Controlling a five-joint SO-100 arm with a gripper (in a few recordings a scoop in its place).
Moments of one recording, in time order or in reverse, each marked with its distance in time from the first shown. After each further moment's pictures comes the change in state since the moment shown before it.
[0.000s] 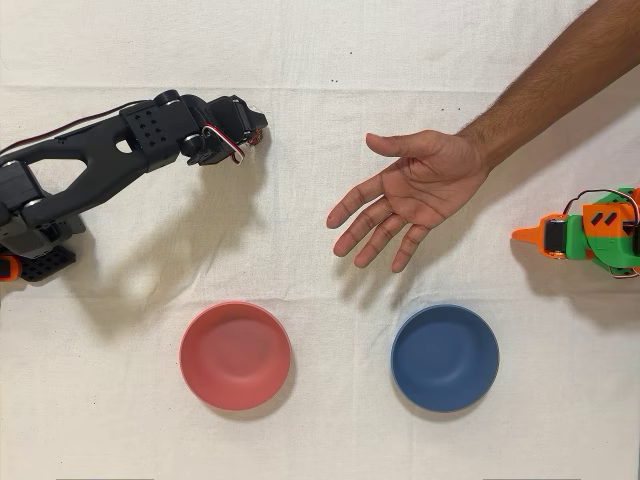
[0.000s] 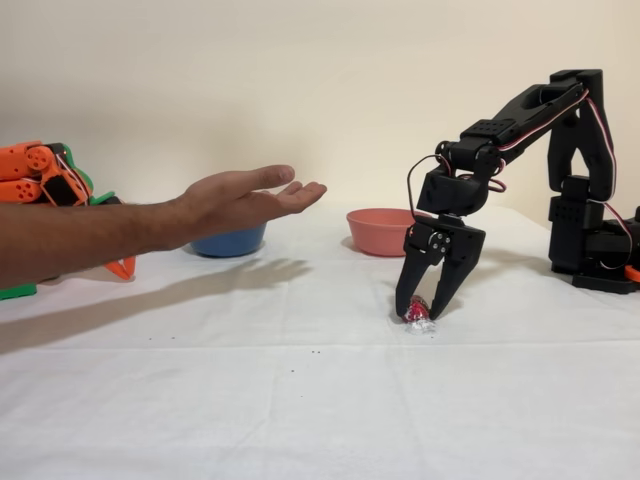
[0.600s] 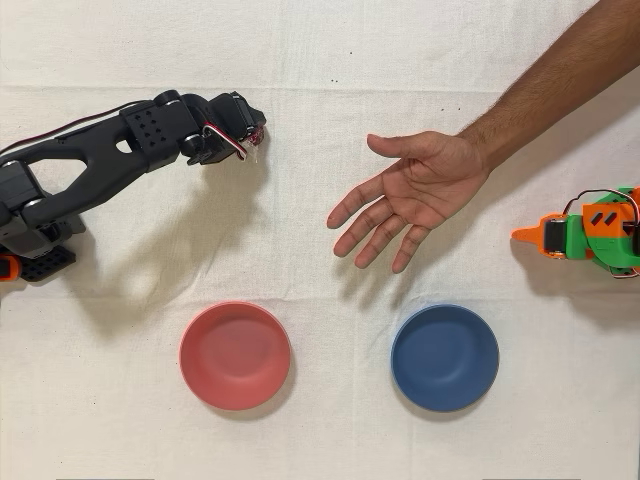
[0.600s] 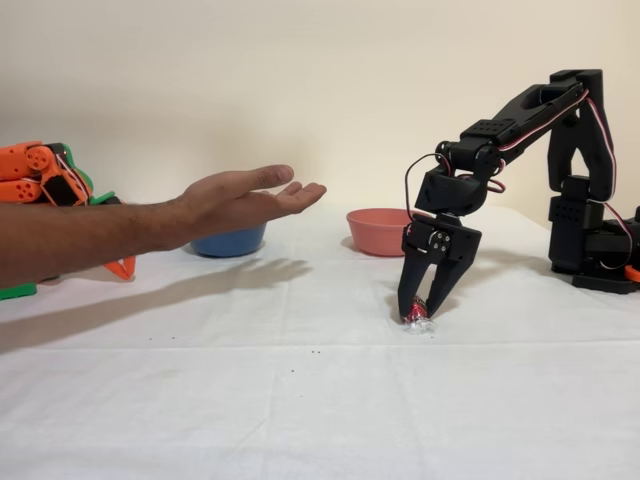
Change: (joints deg) arm 0.5 0.0 0.0 -2.1 -5.6
